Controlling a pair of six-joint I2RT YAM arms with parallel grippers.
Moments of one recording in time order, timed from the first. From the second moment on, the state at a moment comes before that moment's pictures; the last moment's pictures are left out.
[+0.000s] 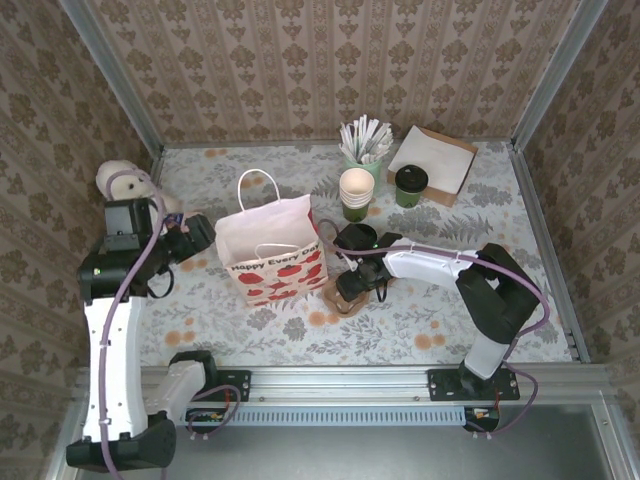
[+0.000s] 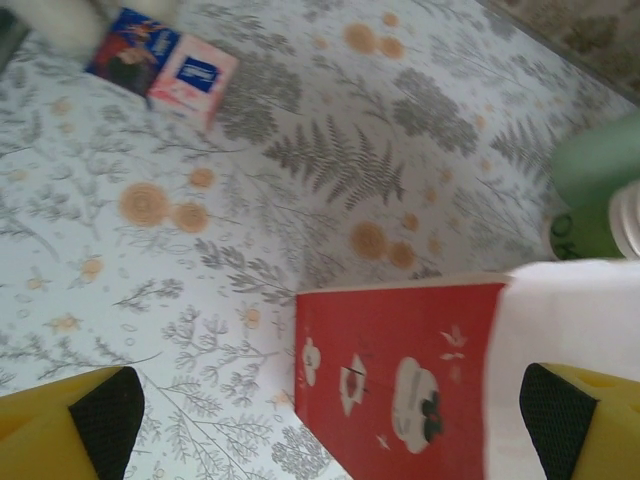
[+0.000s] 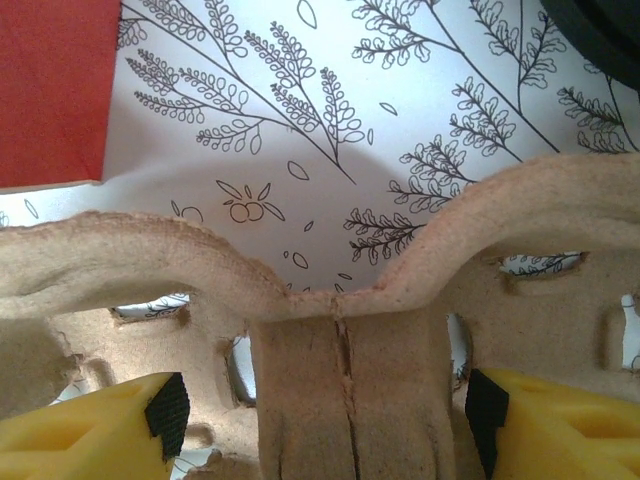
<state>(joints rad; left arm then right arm) 0.03 0.90 1.25 -1.18 0.13 -0.42 0.75 1.73 1.07 -0.65 0.06 0.21</state>
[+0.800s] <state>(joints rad) 0.11 1.06 0.92 -1.20 -0.03 -0.74 0.75 1.74 1.06 -0.72 0.21 0.38</state>
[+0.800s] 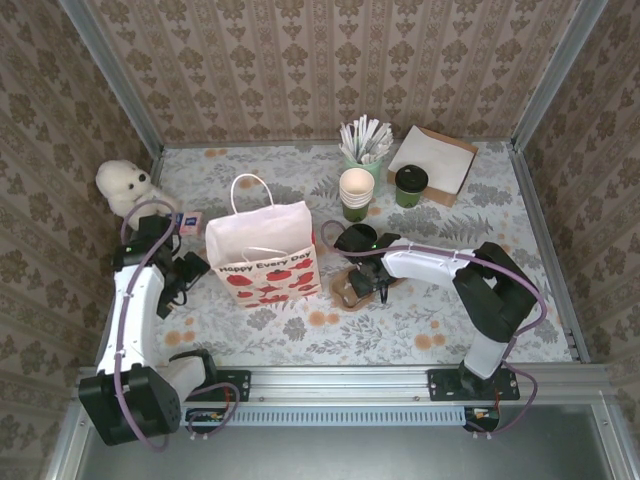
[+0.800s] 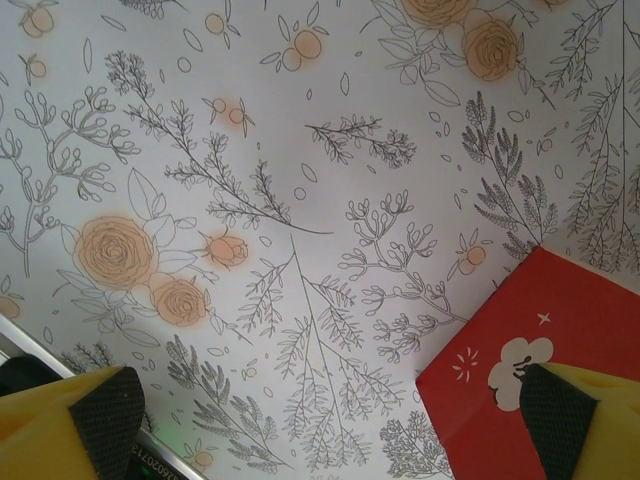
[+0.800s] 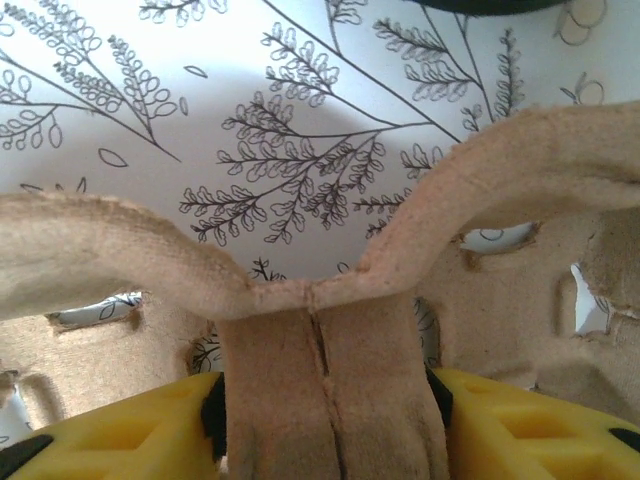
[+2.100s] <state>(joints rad) -0.38 1.23 0.90 -1.10 0.06 -1.01 0.44 1.38 0.98 -0.80 0.23 0.43</state>
